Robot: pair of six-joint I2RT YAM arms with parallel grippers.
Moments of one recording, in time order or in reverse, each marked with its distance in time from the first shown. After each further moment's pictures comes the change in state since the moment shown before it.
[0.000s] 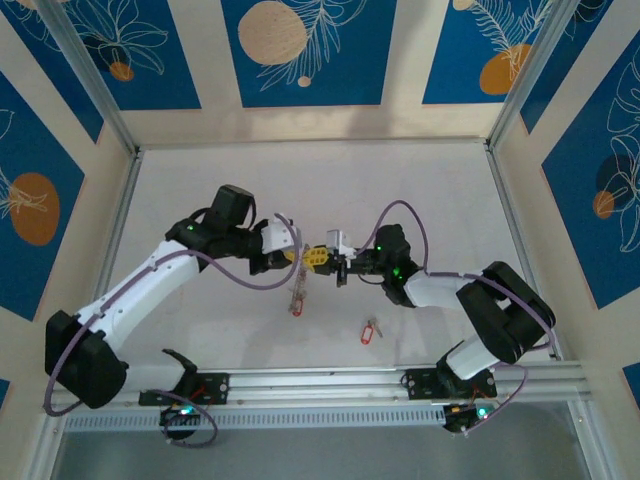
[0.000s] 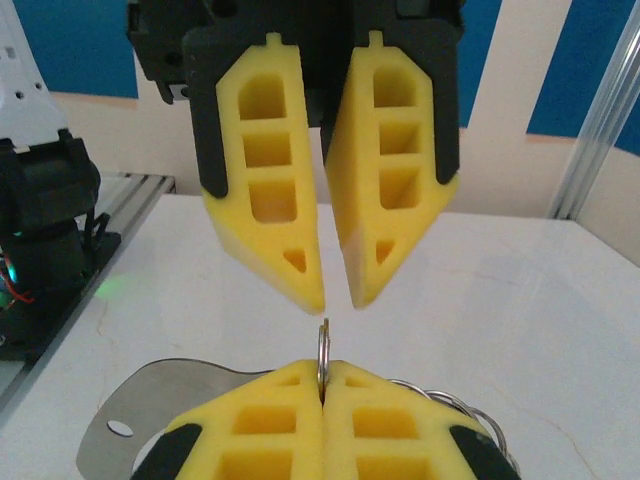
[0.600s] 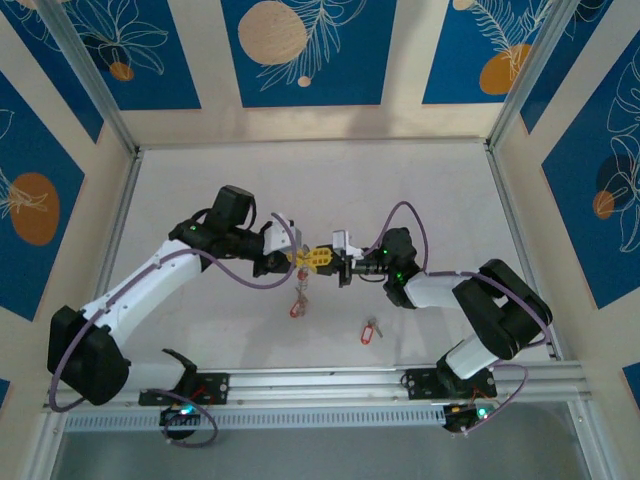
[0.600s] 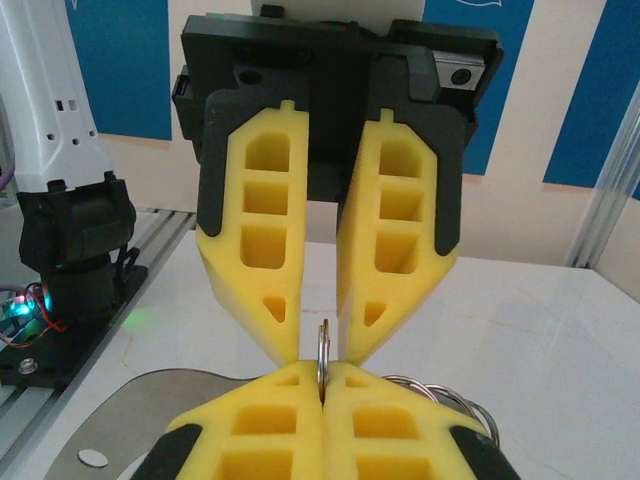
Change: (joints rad) left arm 0.008 0.029 -0.021 0.050 0.179 -0.010; right arm -0.010 0.019 -0.019 0.160 -0.063 0.082
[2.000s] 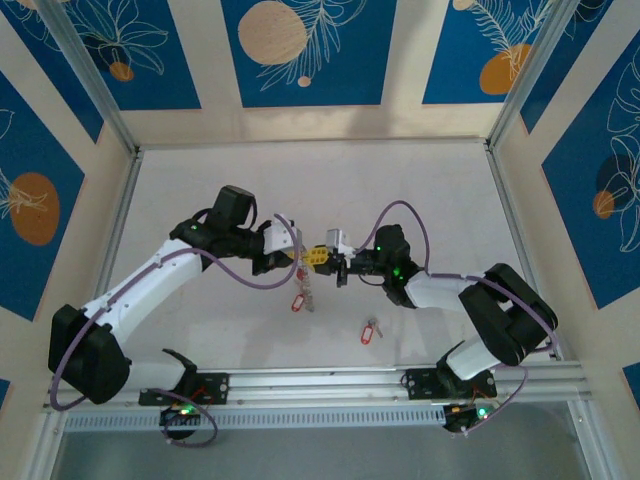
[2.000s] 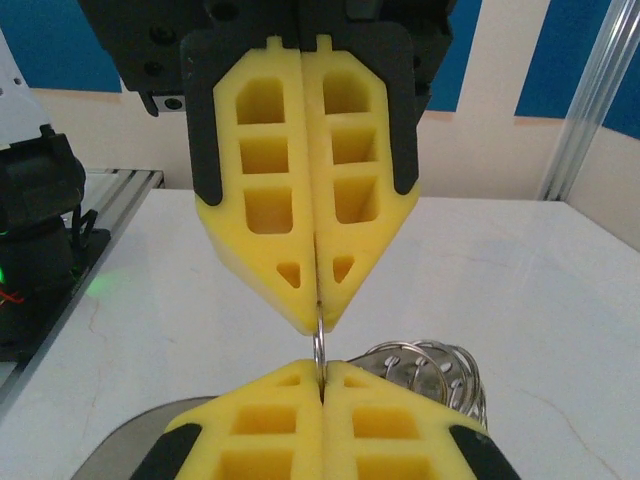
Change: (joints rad) left arm -0.008 0.006 0.000 0.000 -0.099 0.029; right arm 0.019 -0.039 0.023 -0.233 0.114 -0.094
